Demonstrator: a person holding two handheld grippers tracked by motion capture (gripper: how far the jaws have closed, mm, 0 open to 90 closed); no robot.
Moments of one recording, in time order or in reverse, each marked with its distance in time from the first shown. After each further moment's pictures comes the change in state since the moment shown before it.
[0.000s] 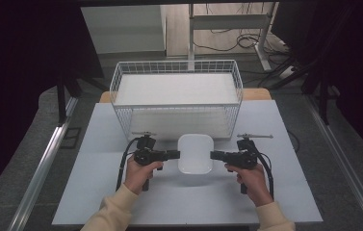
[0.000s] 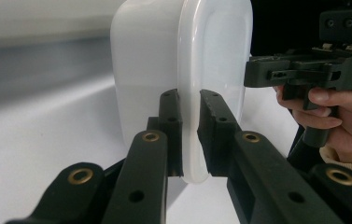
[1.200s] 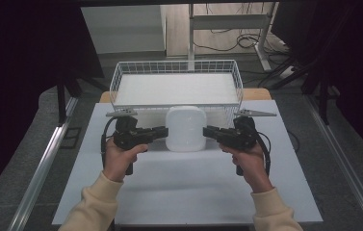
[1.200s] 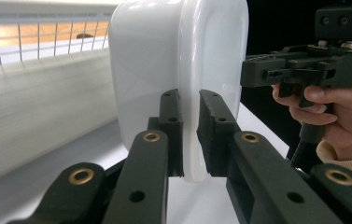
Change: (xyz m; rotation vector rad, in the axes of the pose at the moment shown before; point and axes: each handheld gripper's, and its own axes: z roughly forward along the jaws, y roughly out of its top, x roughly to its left) left arm -0.046 0.050 -0.075 -0.154 0.037 0.194; right arm 0.076 0.061 -0.027 -0.145 0.015 -0.229
